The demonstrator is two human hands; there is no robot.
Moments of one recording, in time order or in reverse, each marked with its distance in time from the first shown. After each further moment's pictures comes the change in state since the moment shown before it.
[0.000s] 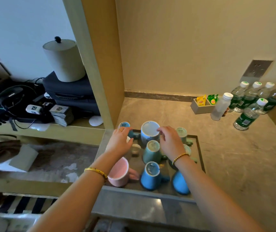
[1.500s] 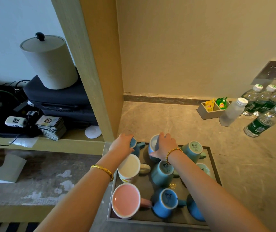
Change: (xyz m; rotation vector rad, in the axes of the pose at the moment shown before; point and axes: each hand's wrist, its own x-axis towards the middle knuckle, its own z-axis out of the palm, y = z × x) left_hand 0.101 -0.055 0.009 0.150 -0.356 -0.049; right_hand 0.099 -0.006 0.067 -0.467 -0.537 0.386
